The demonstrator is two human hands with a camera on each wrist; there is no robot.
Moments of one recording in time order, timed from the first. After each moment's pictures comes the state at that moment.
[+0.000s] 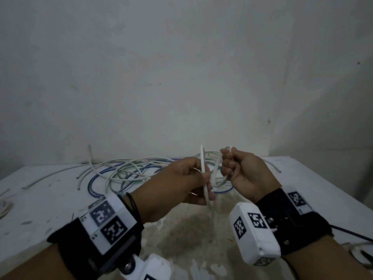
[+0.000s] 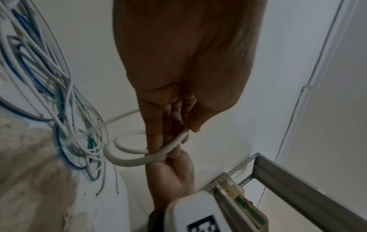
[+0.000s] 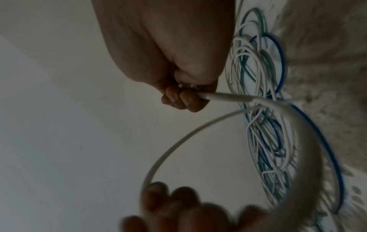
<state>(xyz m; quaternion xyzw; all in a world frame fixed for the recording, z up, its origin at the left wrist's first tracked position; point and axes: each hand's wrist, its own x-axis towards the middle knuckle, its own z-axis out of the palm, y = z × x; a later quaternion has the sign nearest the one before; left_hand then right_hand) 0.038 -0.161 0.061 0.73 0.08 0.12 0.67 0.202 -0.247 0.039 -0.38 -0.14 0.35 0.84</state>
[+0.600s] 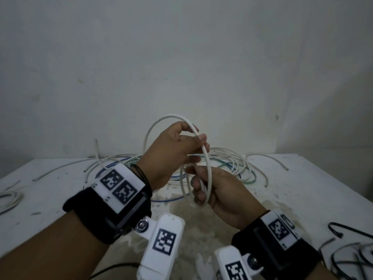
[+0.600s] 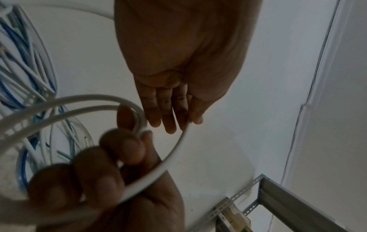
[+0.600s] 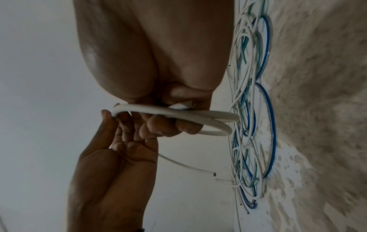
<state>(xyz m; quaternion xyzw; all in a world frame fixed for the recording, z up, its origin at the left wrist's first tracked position) 0.053 -0.139 0.083 0.70 0.07 0.28 0.66 0.133 -0.236 0.012 -0.47 -0.32 0.40 0.72</state>
